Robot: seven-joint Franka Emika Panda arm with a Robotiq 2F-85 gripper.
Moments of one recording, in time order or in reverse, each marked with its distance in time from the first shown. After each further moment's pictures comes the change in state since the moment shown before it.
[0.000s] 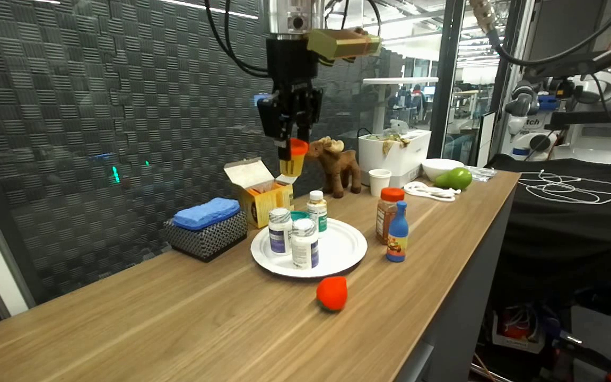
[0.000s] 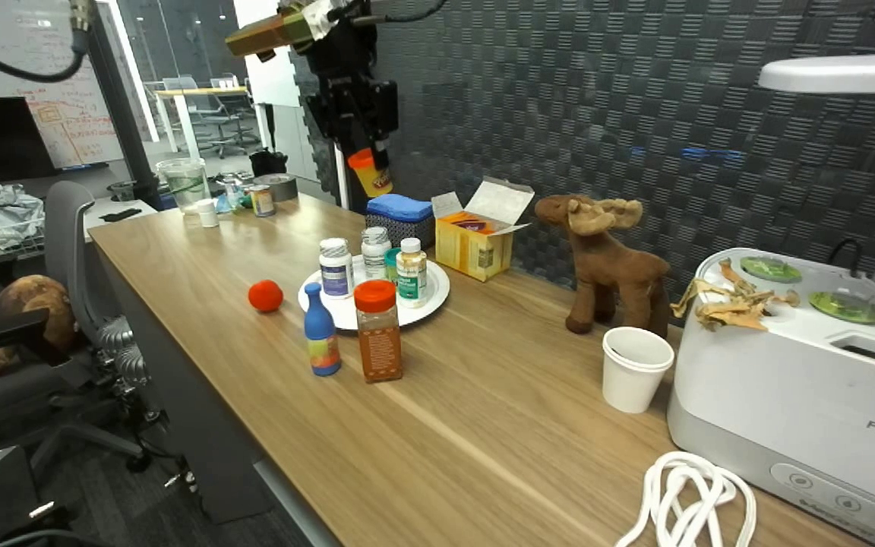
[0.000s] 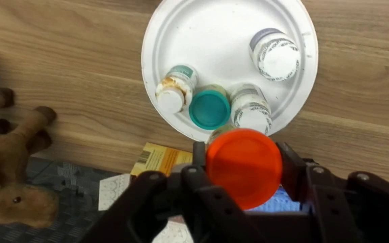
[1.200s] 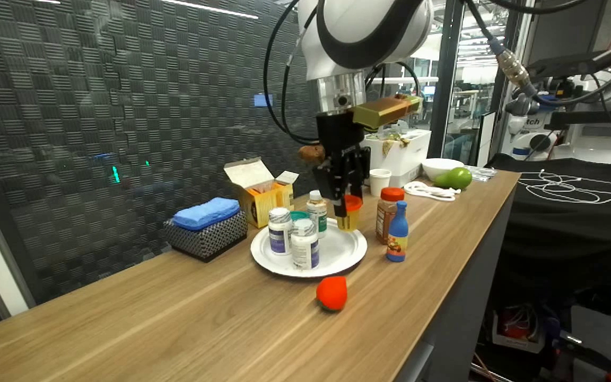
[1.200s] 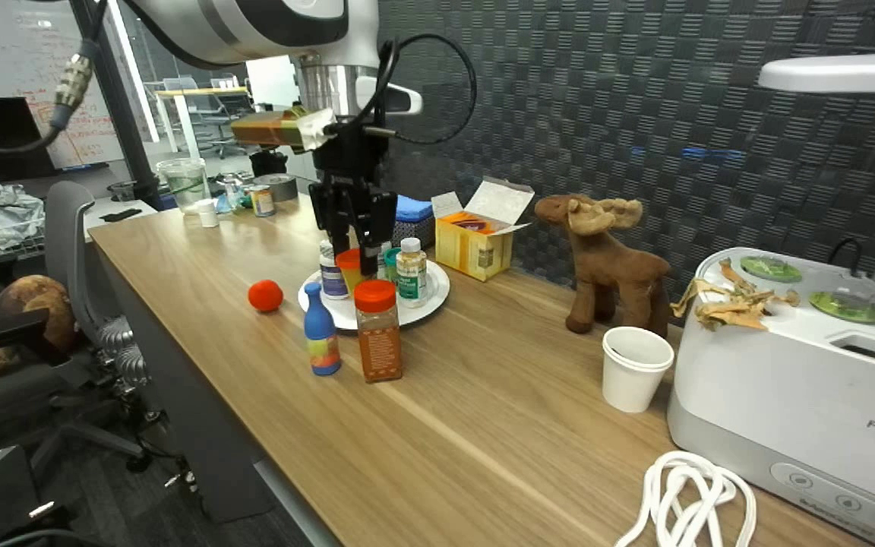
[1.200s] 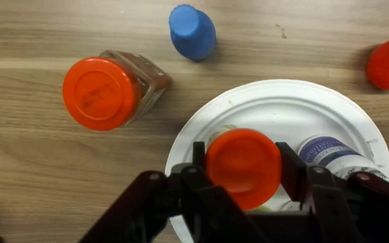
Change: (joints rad) arm -0.075 0.014 -0.023 -0.200 0.066 -0.002 0.011
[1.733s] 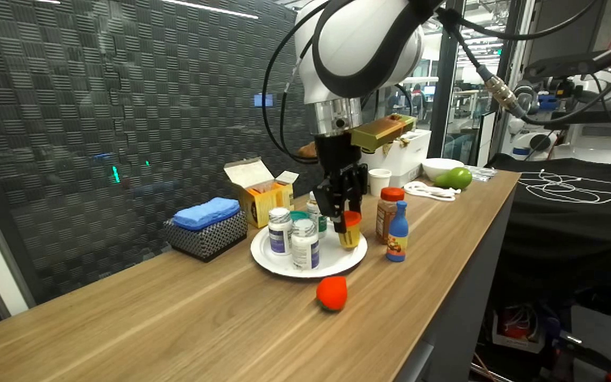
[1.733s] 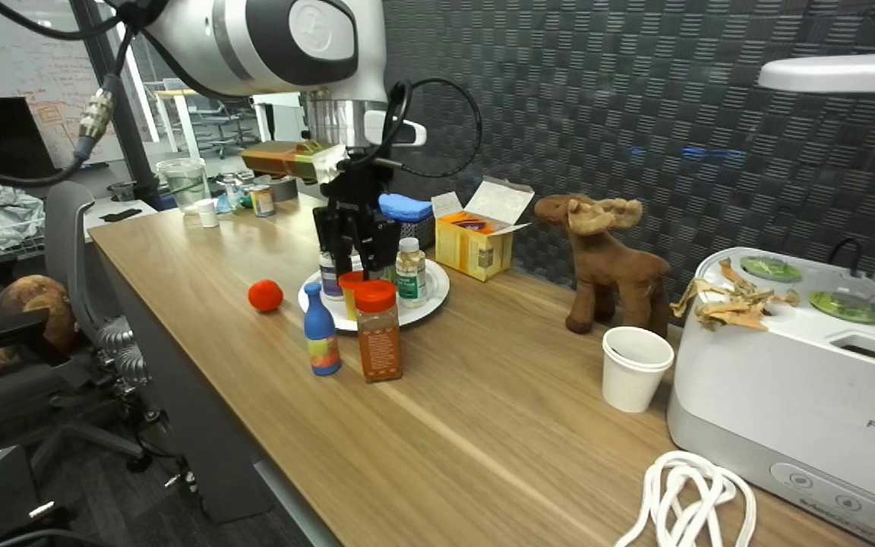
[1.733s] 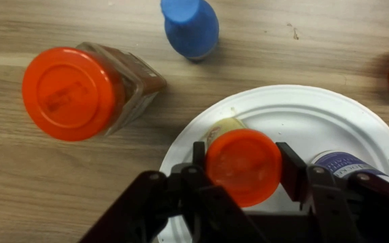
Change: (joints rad) arm -0.002 0.060 0.000 0.002 0.000 0.034 -0.025
